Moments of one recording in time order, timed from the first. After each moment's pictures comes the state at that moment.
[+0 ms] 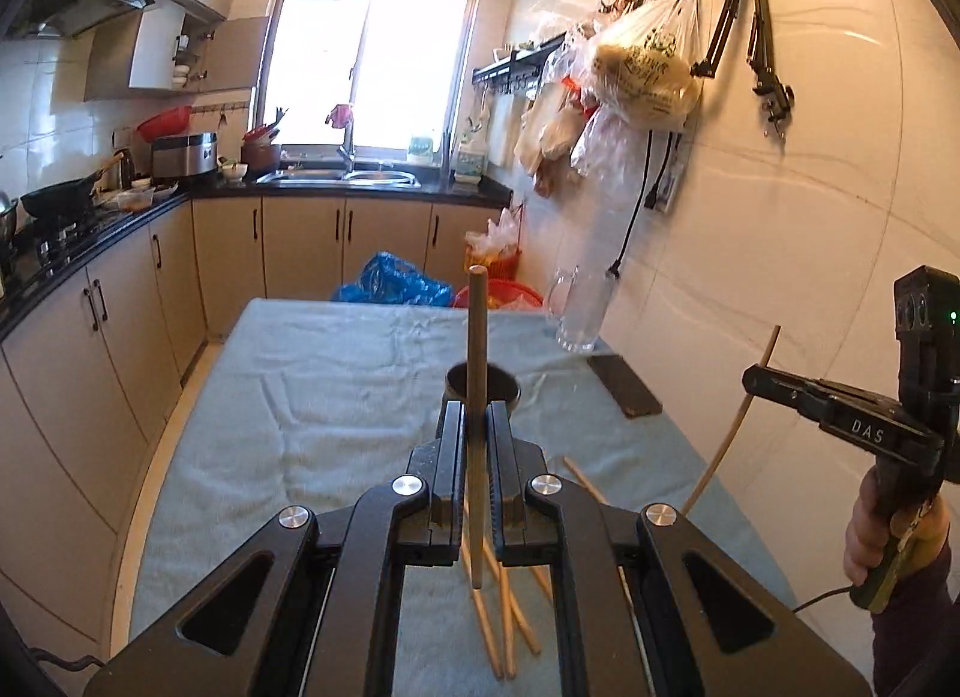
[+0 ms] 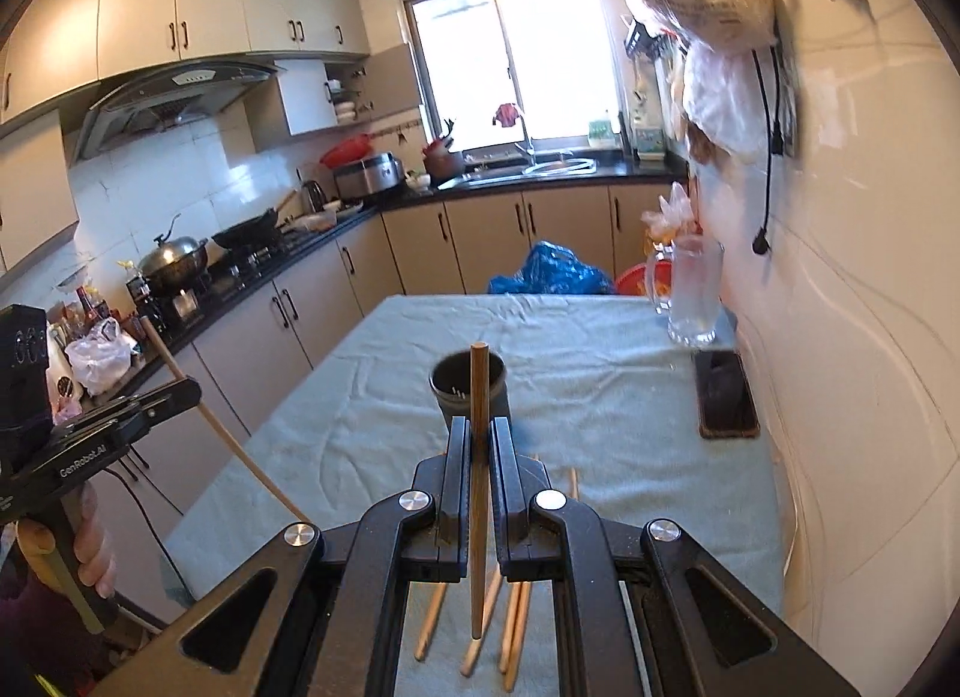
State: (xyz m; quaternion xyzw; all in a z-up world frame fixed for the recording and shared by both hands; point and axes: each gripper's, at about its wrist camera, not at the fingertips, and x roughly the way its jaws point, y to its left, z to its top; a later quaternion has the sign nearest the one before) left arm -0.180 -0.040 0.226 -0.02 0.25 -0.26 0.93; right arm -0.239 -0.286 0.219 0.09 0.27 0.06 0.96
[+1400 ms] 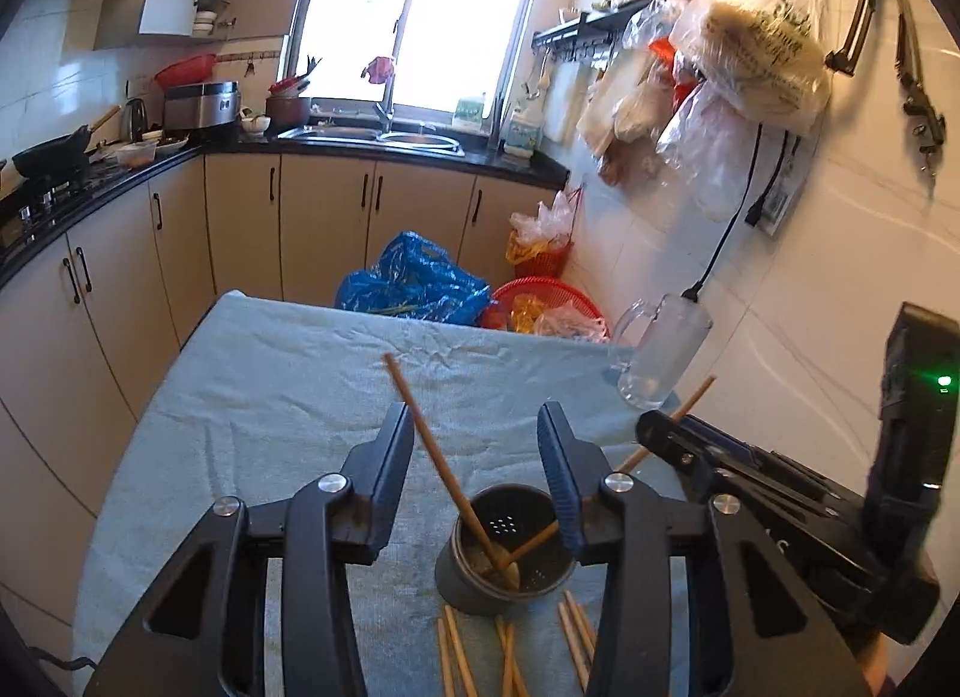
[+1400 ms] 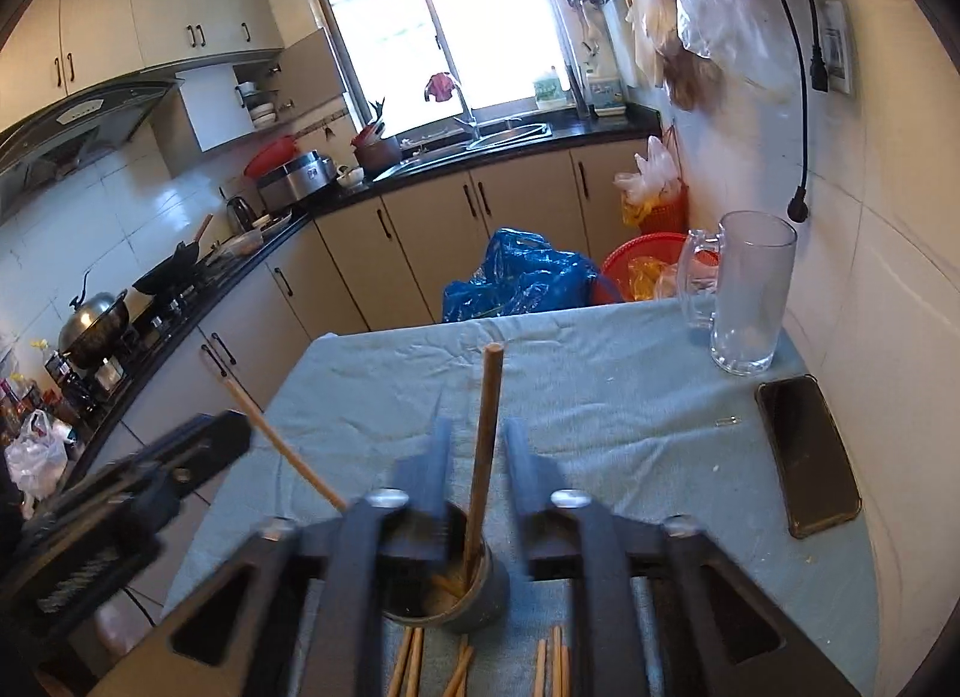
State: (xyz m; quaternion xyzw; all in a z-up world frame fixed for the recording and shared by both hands) left arm 0.009 -0.123 0.198 -0.05 0.30 -0.20 0.93; right arm -0.018 -0.301 0.164 0.15 0.31 -0.01 0.94
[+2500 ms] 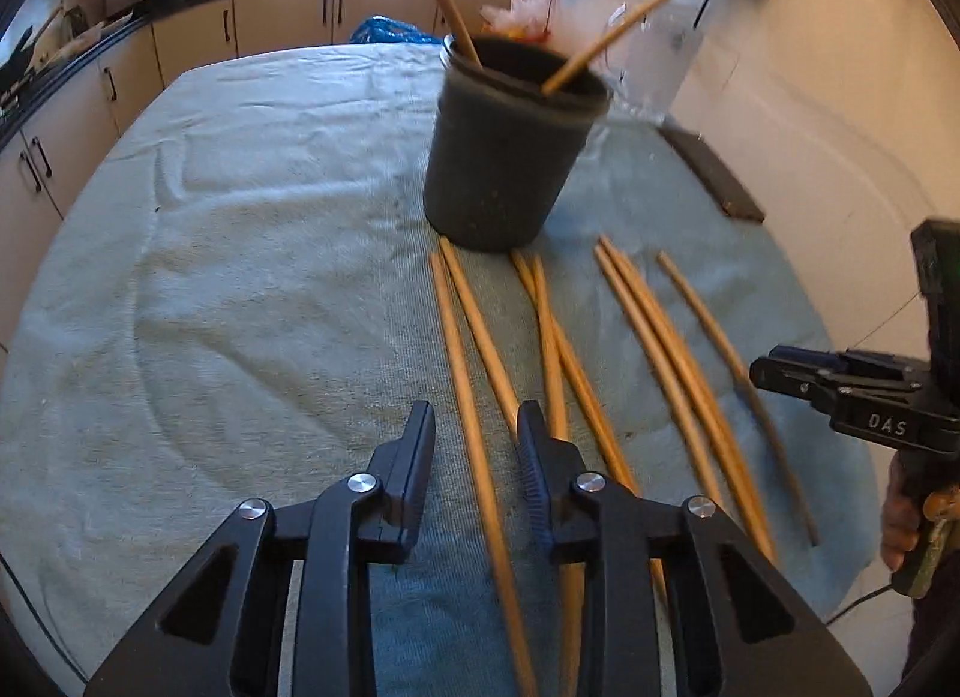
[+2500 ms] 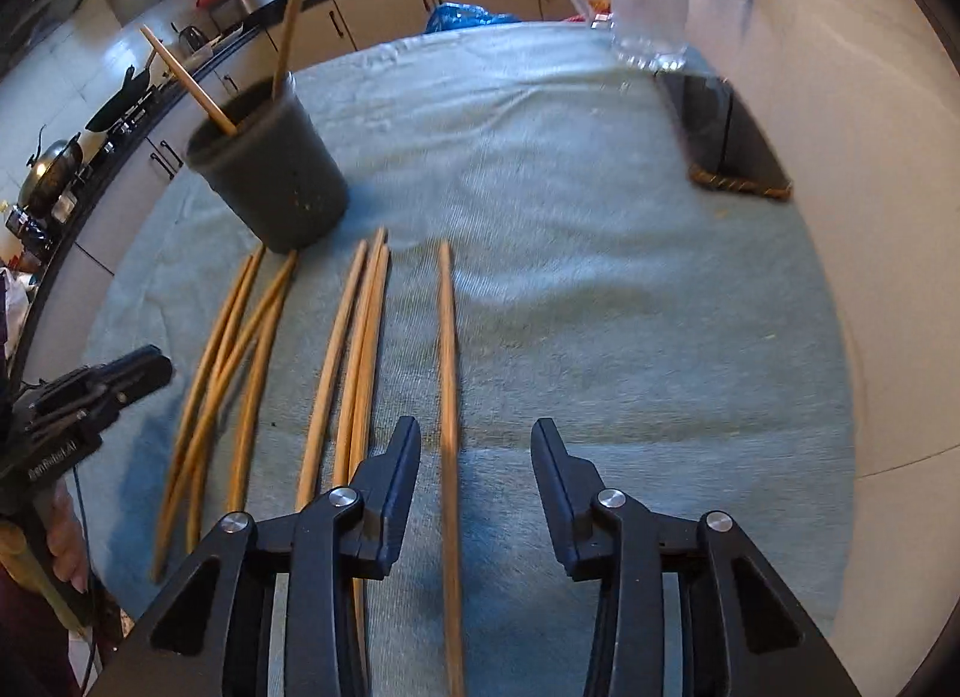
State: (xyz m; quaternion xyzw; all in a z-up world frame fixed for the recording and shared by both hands) left arm -0.079 -0.116 0.027 0.04 0.49 -0.24 0.84; right arm -0.144 -0.344 0.022 0.13 0.53 0.00 0.84
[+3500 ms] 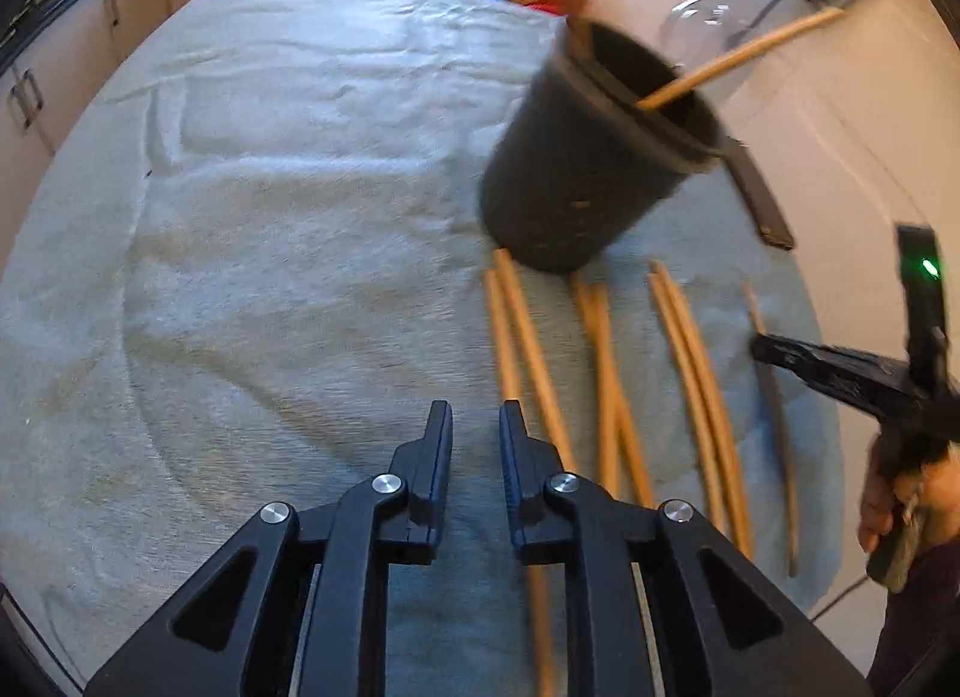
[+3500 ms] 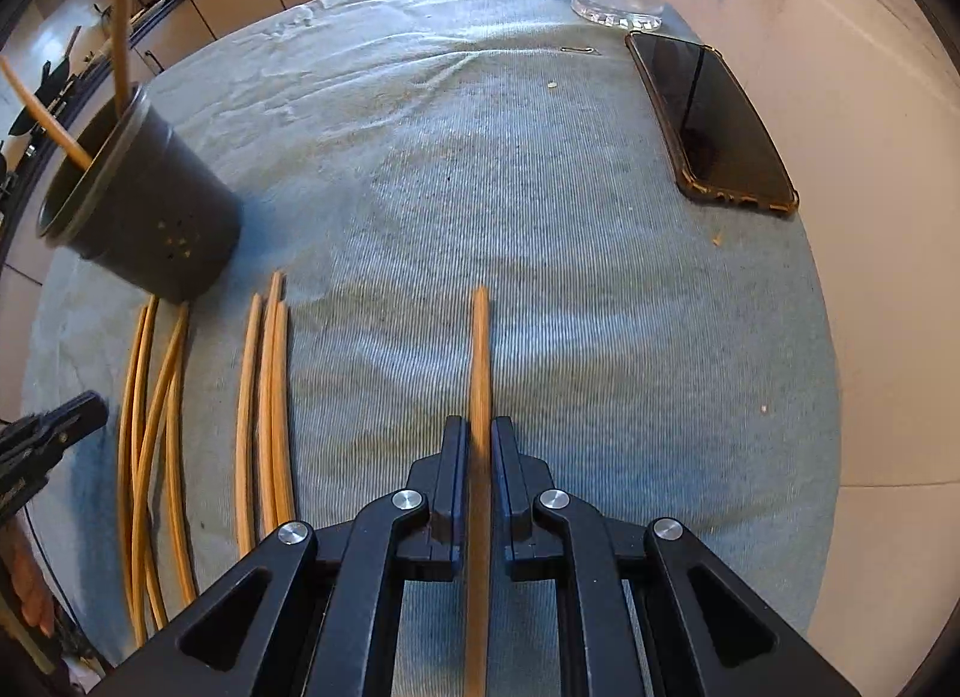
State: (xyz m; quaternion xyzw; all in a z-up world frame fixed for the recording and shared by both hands) left arm -0.026 -0.096 0.032 -0.01 0.56 -0.24 0.80; right arm -0.070 -0.362 0.010 0.12 0.60 -0.07 0.79
